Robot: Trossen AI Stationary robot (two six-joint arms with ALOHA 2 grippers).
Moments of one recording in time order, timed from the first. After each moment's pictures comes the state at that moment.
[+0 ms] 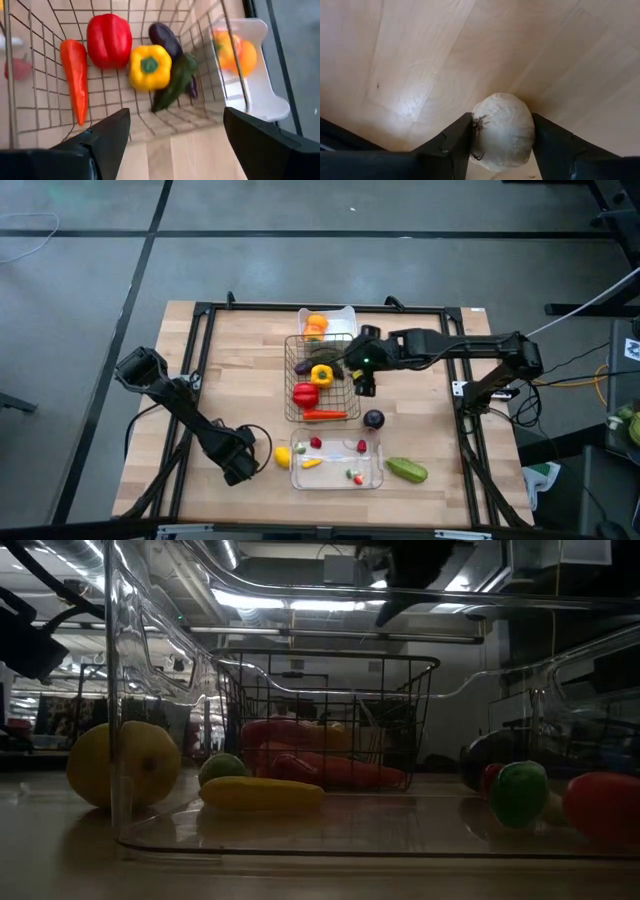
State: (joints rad) left arm -0.68 1.68 0.94 -0.98 0.11 -1.26; right arm -0.01 1.58 1.51 -0.92 0.25 -0.07
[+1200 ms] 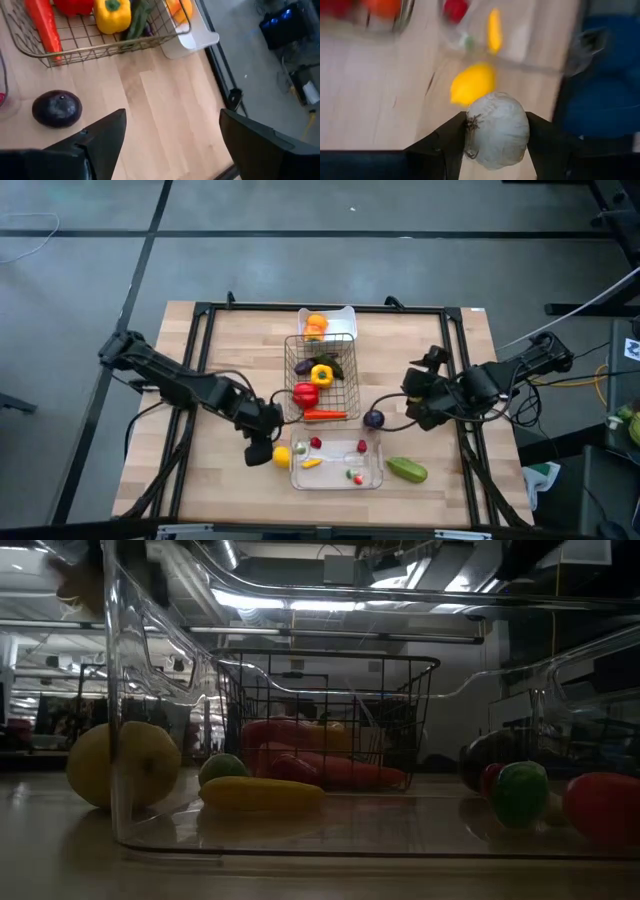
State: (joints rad) left arm -0.37 1.43 1.12 -0.79 0.11 -0.73; right arm 0.46 1.30 1.38 -1.45 0.72 0.61
